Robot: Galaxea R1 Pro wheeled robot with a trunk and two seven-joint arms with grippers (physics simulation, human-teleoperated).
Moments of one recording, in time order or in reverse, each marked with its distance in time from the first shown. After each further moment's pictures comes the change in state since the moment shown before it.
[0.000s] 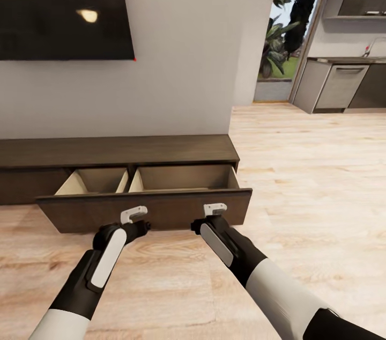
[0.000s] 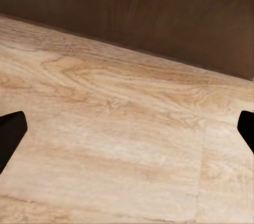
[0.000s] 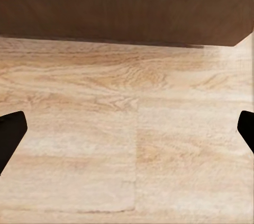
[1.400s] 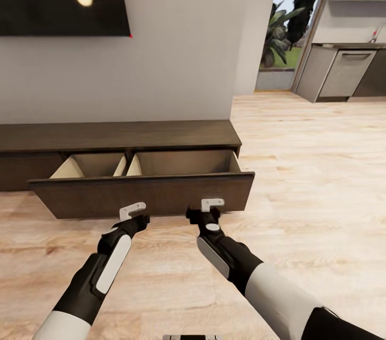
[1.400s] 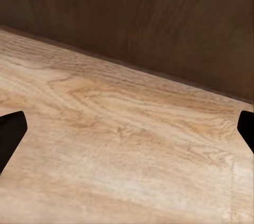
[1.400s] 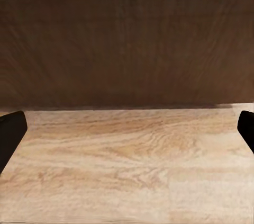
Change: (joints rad) left arm 0.009 0.007 -0.055 0.042 -0.068 -0.269 -0.013; right arm 0.002 -0.003 0.134 0.086 0.062 -0.517 0.092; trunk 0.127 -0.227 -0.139
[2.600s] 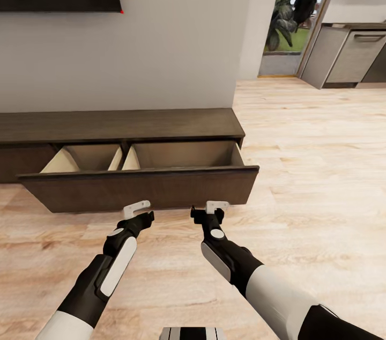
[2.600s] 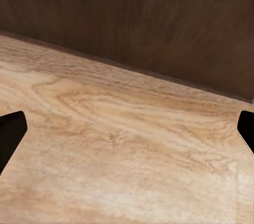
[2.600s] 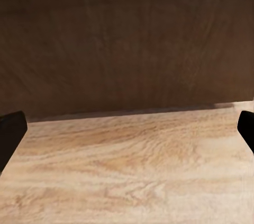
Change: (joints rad) left arm 0.000 -0.002 -0.064 -0.003 -0.003 -0.081 0.011; right arm 0.000 0.002 -0.003 0.112 0.019 -0.204 0.039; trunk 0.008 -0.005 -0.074
